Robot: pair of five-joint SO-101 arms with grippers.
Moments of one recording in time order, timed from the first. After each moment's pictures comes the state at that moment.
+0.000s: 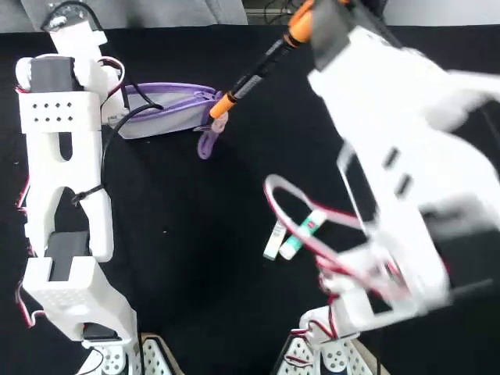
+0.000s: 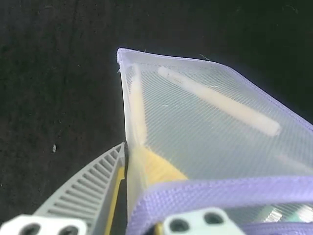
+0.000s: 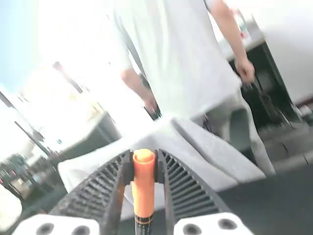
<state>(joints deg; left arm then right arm) -8.3 10.3 -38.1 100.4 10.6 -12.6 3.5 -93.9 99.5 -33.6</state>
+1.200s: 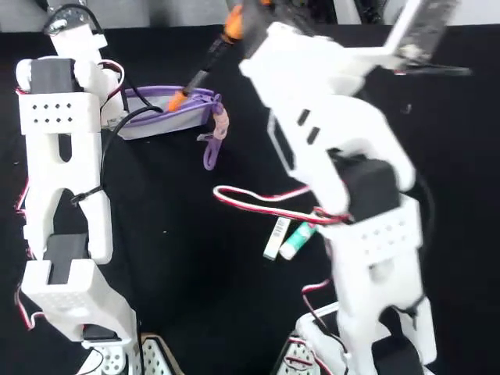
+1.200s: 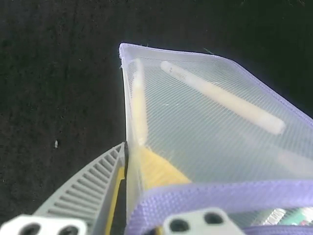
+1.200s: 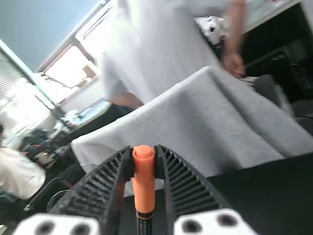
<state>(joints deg) -8.2 10.0 -35.7 100.4 10.4 -20.0 -29.1 -2.9 41.5 -34.9</state>
